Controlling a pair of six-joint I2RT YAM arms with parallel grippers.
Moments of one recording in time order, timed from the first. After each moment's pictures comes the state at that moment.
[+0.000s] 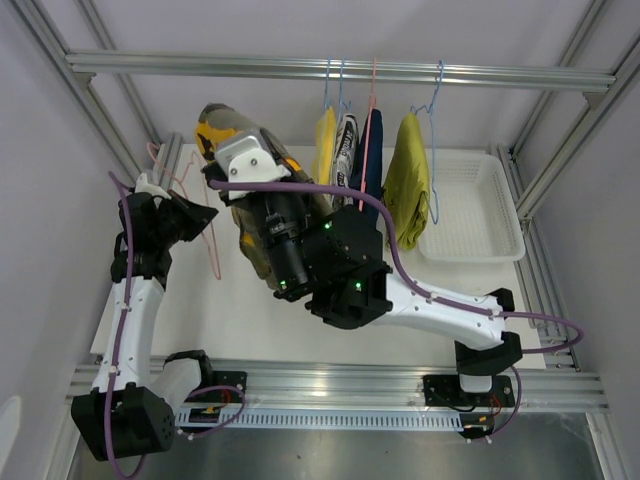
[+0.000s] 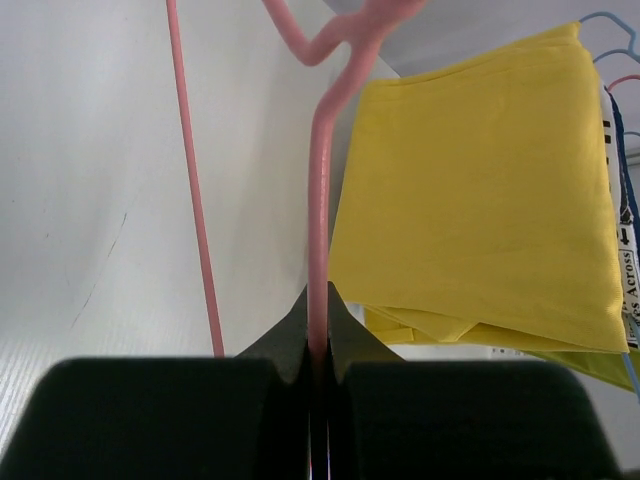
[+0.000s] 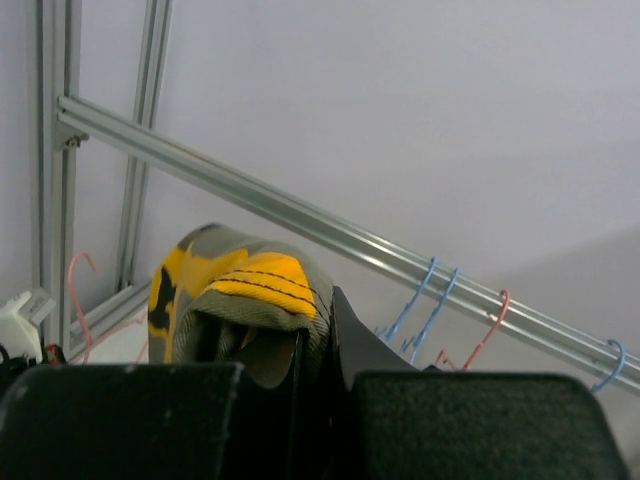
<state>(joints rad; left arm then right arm) 0.16 0.97 0.88 -0.32 0.37 -0.70 1.50 1.86 2.32 0.29 0.98 -0.98</state>
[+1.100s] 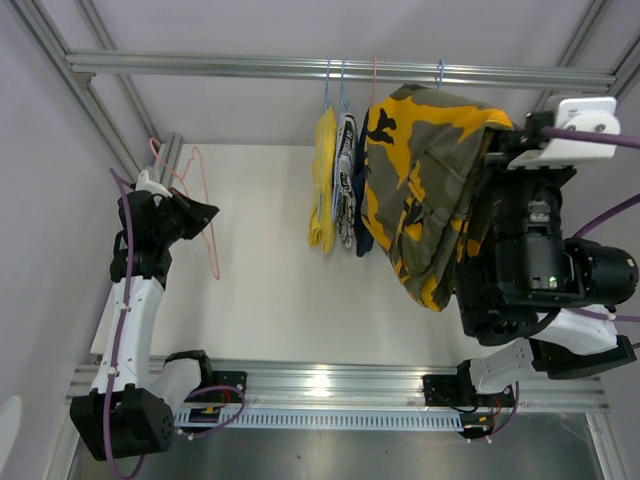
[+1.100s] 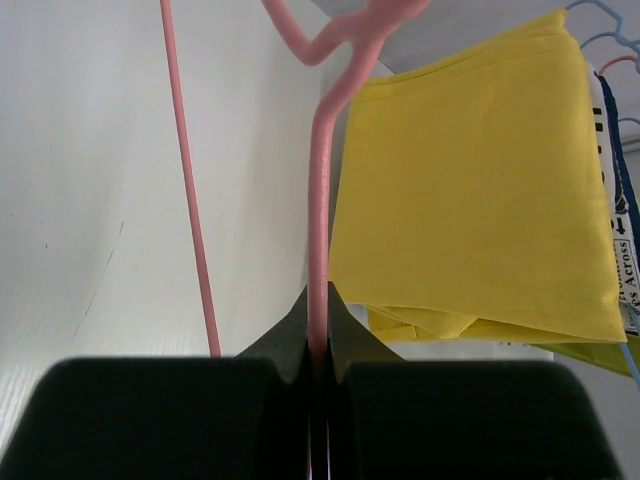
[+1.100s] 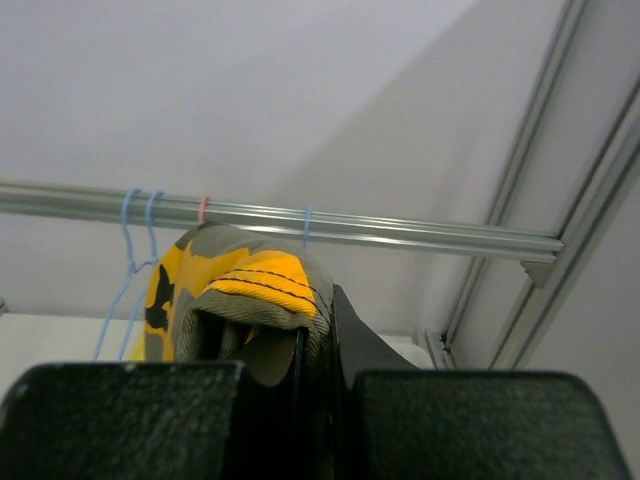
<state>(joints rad) 0.15 0.98 0.89 -0.32 0.38 -0.67 1.63 1.39 1.95 1.25 1.28 -1.91</state>
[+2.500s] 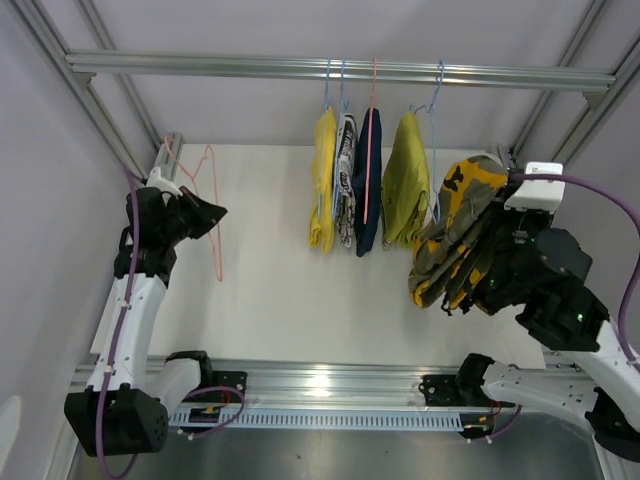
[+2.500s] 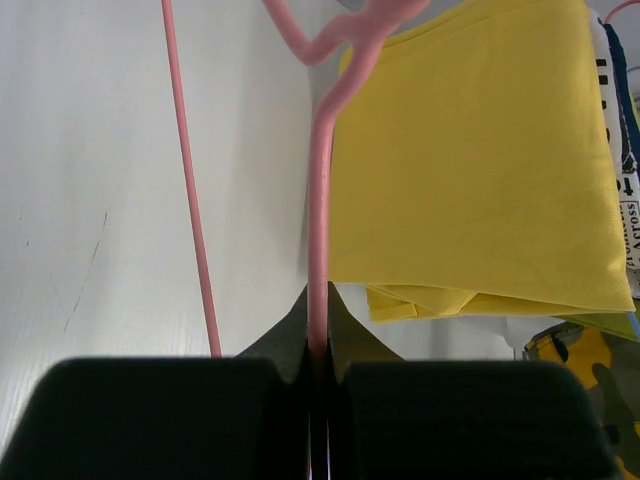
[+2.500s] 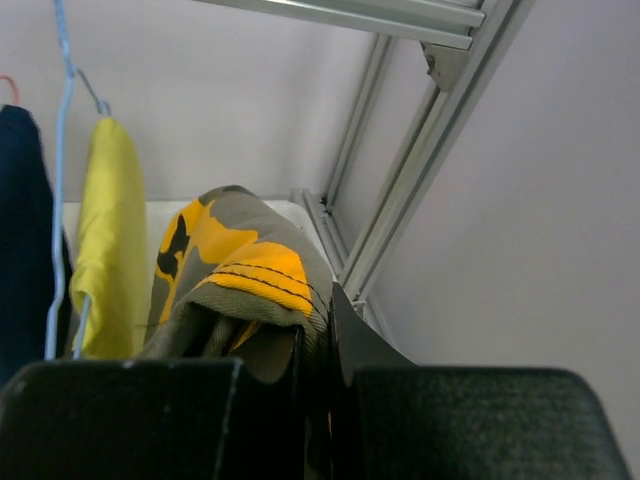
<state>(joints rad) 0.08 0.99 0.92 -0.35 0.37 -0.63 1.02 0.78 1.31 -0.28 1.30 -0.46</state>
